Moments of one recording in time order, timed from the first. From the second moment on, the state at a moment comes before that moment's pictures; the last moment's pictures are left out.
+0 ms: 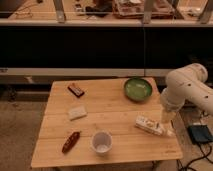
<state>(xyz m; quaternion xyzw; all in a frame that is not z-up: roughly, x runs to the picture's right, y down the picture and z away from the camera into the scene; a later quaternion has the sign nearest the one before) 0.285 0.106 0.685 -0.28 0.02 0.02 0.96</state>
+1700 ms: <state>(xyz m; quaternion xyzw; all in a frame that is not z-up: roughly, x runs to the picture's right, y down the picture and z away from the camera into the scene) 0.285 0.106 0.685 -0.28 0.02 0.02 0.96</state>
